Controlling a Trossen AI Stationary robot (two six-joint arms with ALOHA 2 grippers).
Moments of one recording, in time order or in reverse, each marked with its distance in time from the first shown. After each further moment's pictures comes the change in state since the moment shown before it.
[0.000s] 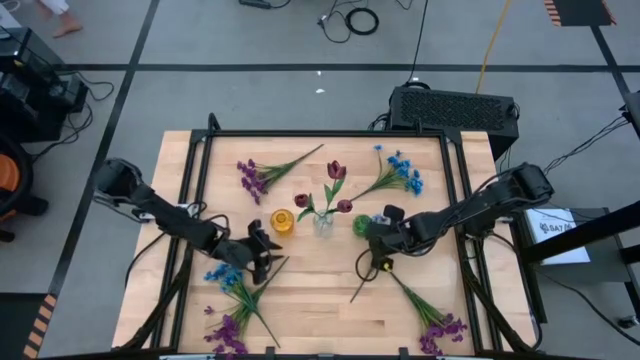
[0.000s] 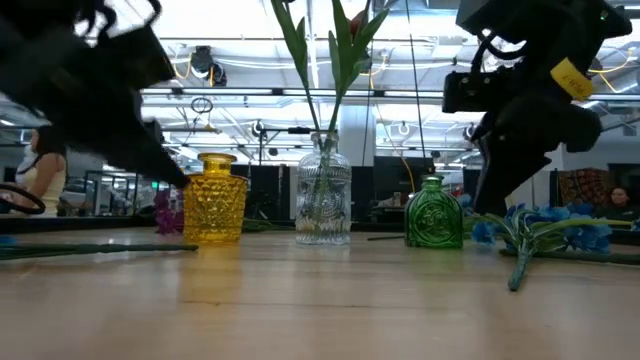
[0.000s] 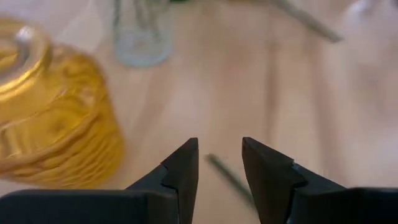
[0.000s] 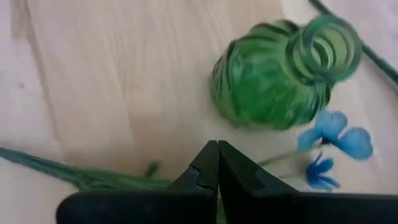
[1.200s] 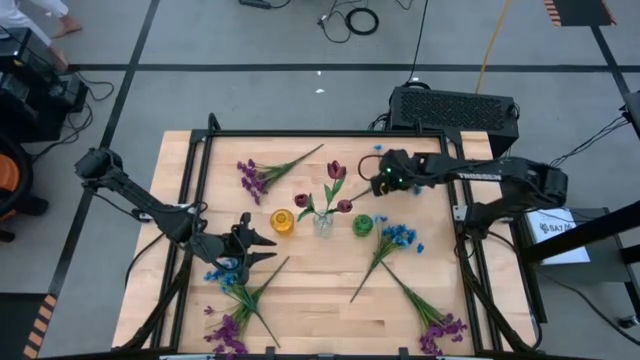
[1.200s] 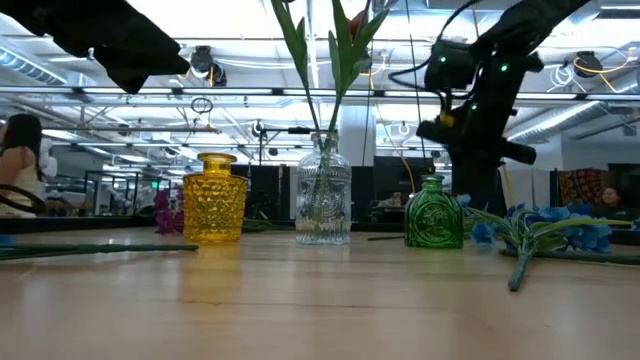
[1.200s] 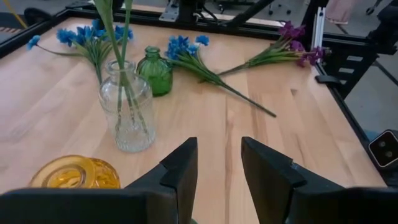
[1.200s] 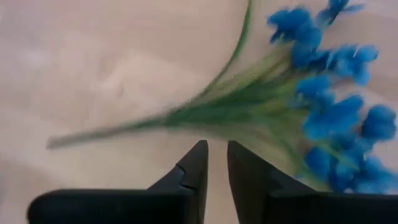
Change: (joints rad) left arm -0.082 -0.310 0.054 -0.108 -0.104 0.157; right arm -0.682 -0.153 0.001 -0.106 -0.102 0.328
